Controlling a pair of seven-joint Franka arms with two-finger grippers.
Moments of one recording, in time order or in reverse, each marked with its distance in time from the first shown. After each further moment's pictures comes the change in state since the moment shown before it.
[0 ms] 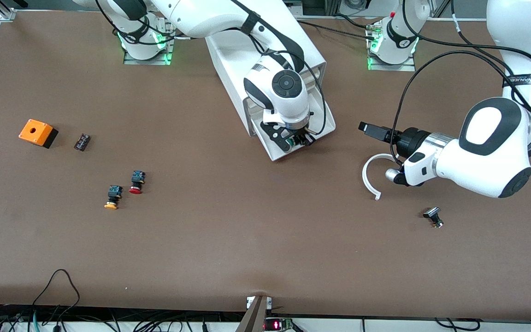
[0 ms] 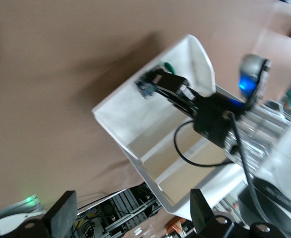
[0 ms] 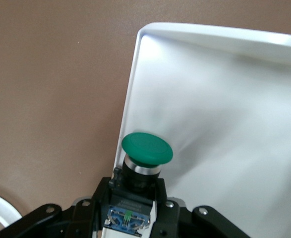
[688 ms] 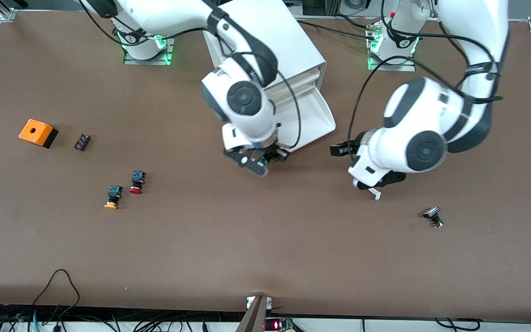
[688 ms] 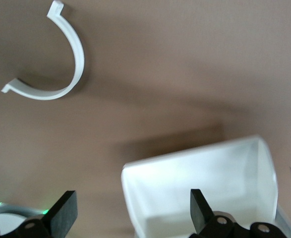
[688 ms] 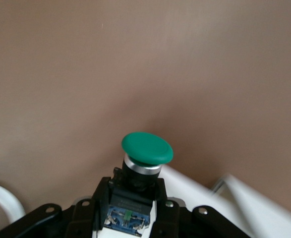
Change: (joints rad) left arm -0.253 0.016 -0.008 -0.016 0.385 0.309 -0.582; right arm -0.202 -0.080 -0.016 0.109 0.001 -0.269 -0.583
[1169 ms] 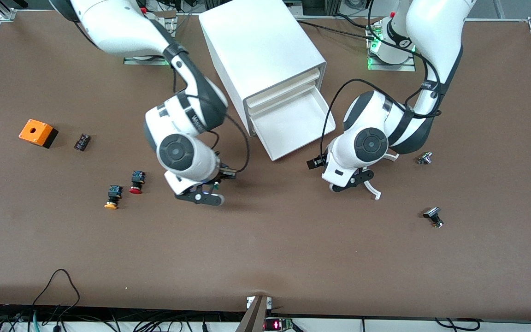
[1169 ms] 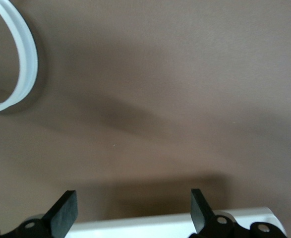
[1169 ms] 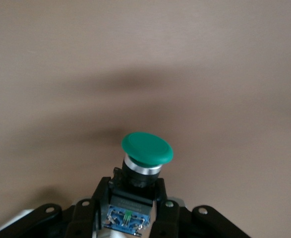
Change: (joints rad) left arm -0.060 0.018 0.001 -0.280 0.037 0.406 -0.140; right arm -0.210 -0.044 -0.008 -0.161 0.000 -0.049 -0.557
